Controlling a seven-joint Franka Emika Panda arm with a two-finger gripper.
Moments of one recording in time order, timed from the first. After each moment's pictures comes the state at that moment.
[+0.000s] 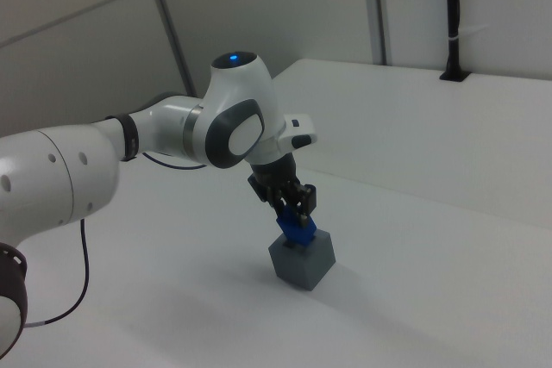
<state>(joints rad) -0.01 0.38 0.05 -1.54 -0.03 2.04 0.03</state>
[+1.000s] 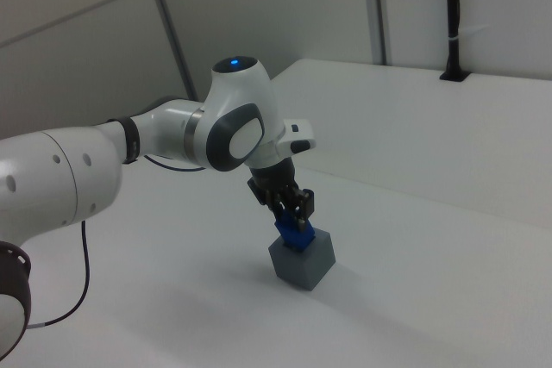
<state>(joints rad) -0.01 0.39 0.05 -1.55 -0.03 2.04 0.05</state>
